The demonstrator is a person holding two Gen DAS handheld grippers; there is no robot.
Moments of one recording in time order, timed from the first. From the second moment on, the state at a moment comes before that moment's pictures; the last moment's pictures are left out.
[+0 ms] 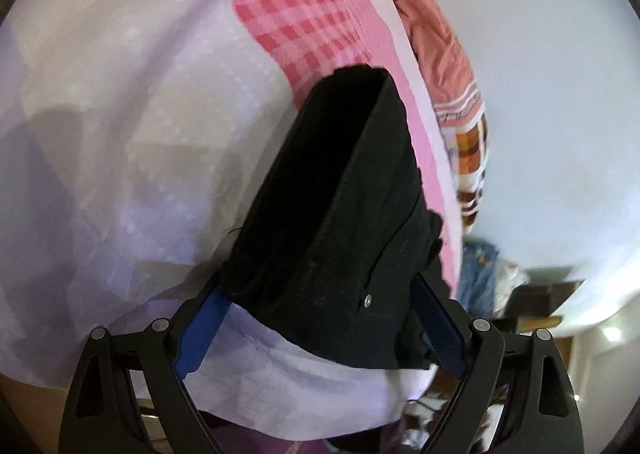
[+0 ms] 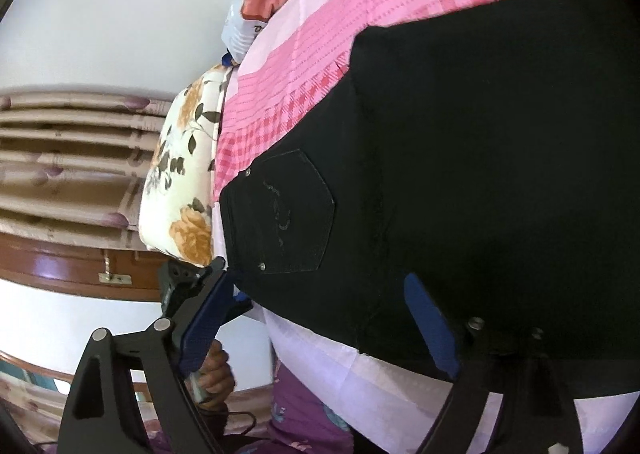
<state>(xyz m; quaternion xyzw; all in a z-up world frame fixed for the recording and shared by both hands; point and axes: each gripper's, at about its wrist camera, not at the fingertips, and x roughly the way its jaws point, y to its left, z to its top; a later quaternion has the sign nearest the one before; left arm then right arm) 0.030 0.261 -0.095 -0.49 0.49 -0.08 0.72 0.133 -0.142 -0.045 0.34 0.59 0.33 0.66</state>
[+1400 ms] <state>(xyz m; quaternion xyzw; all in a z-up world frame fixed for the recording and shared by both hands) 0.060 0.137 0.051 -0.25 0.39 -0.18 0.87 0.141 -0.192 -0.024 0.42 0.52 0.33 0.67</state>
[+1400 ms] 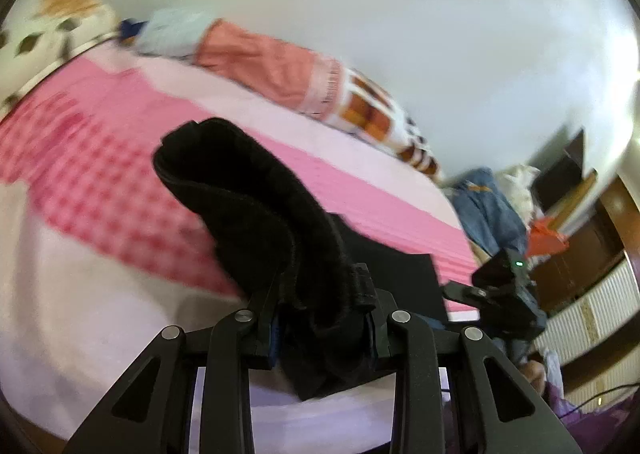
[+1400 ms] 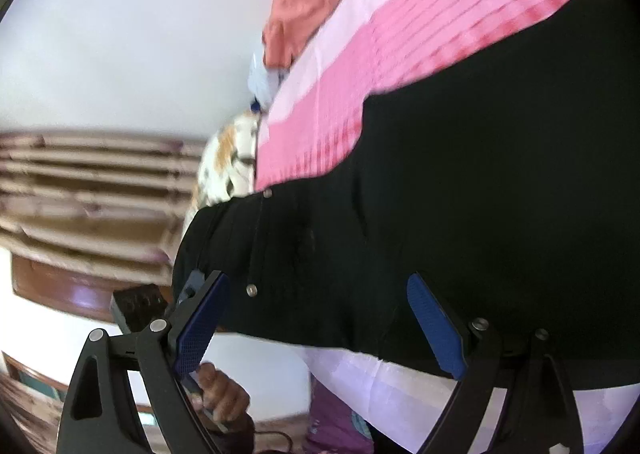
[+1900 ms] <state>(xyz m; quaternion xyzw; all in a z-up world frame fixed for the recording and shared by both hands) 0.127 -0.124 0.033 -0.16 0.44 -0.40 0.79 0.142 -0.361 -0.082 0.62 0.43 0.30 0.59</state>
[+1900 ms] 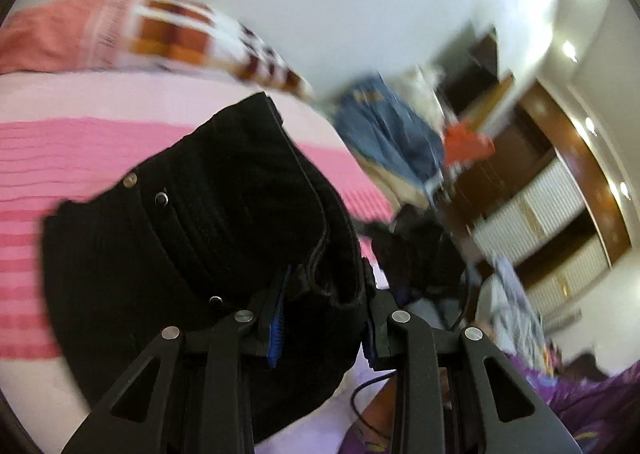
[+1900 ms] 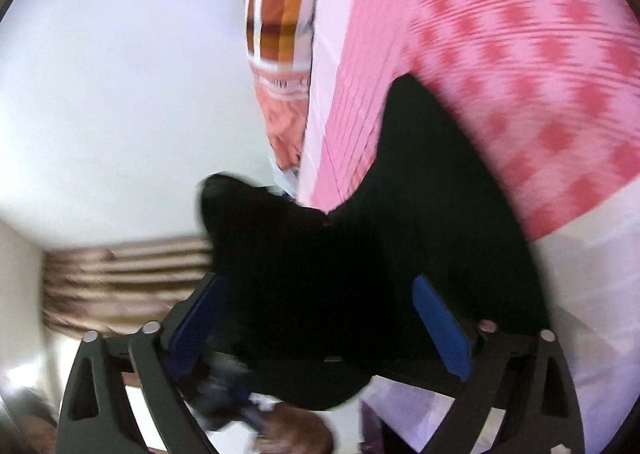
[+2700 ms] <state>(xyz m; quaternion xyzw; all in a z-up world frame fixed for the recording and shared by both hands) 0.101 -0.082 0.031 -0.11 0.47 -0.32 0.81 0.188 -0.322 -0.072 0.43 0.56 0.32 0.64</state>
